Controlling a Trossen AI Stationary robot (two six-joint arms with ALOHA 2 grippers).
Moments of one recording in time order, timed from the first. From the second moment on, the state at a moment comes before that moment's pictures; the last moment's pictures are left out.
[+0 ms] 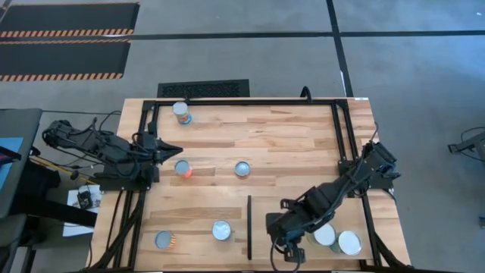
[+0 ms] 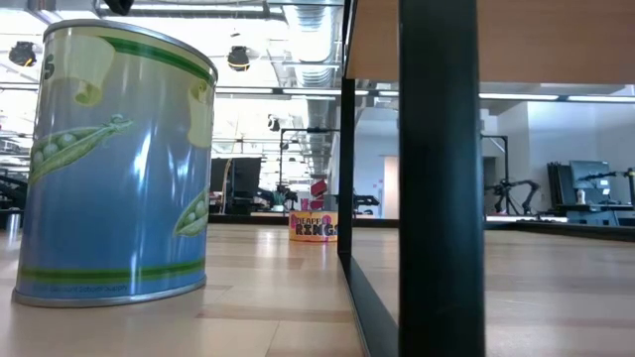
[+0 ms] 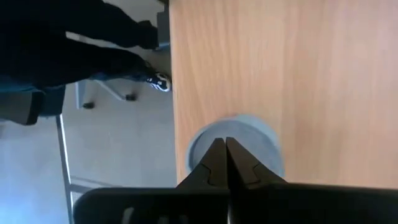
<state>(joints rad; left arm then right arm) -0.38 0.58 0.81 -0.55 -0.56 -0.18 0.60 1.85 1.87 -1.17 -0.16 0.70</state>
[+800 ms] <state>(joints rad) -0.38 0.59 0.81 -0.55 -0.56 -0.17 0.62 1.85 1.83 -1.29 -0.28 0.74</state>
